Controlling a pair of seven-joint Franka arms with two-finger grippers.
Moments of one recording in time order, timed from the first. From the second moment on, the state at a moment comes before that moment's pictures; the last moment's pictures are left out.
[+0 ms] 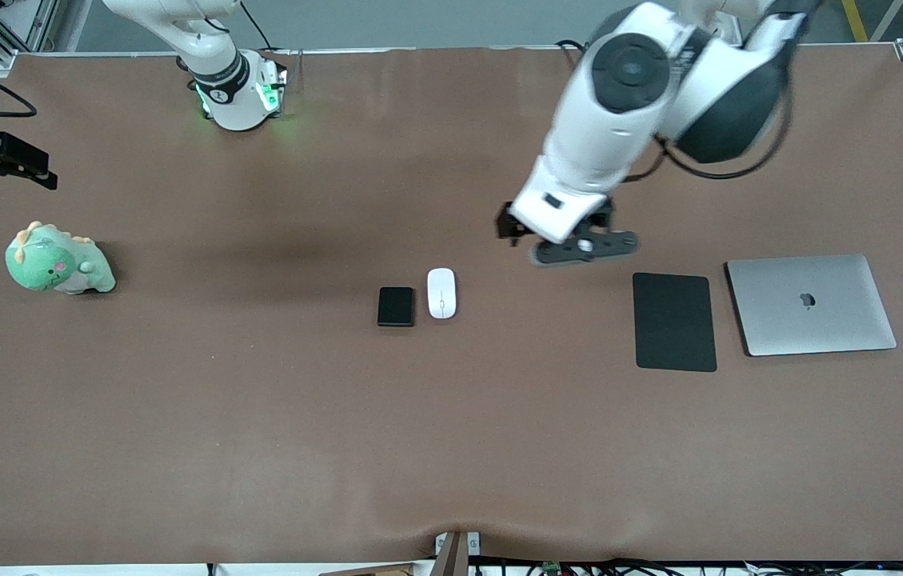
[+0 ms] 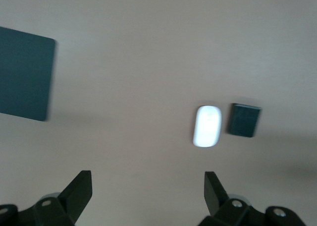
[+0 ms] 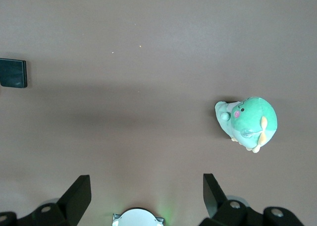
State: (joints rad) left arm -0.56 0.37 -0.16 -1.37 0.00 1.77 -0.87; right arm -0.01 -0.06 -0.07 -1.62 -0.01 1.44 -0.16
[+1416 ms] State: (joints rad) left arm -0.76 0.86 -0.15 -1.36 0.21 2.23 -1.12; right arm 0.00 0.05 -0.06 -1.61 -0.01 1.38 -0.16
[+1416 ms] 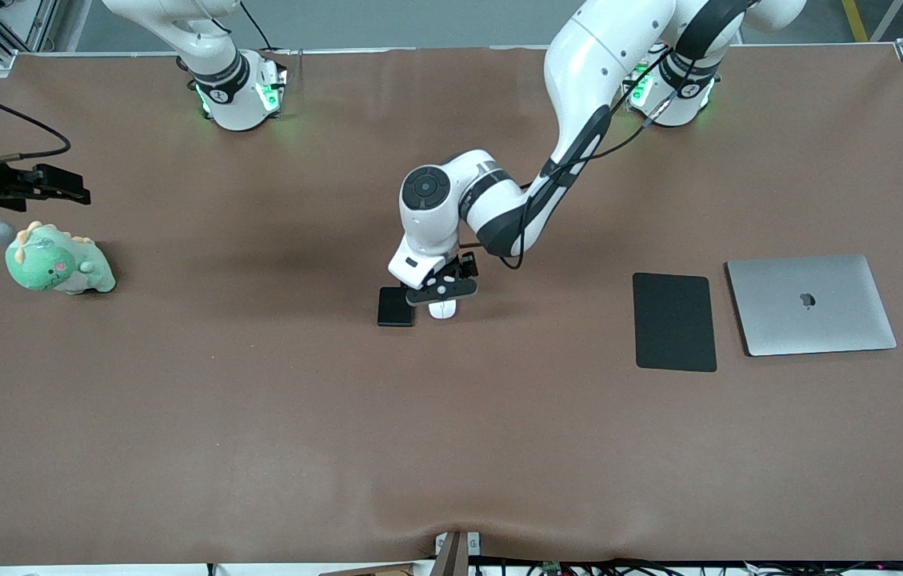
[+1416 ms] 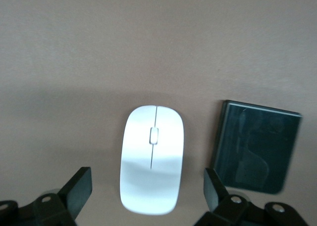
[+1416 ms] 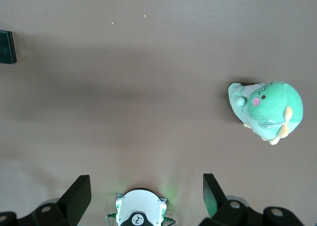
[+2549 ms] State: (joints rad) left arm -0.75 0.91 -0.15 -1.33 0.23 2.29 -1.12; right arm 0.05 0.10 -0.06 -1.61 0.04 1.38 -0.12
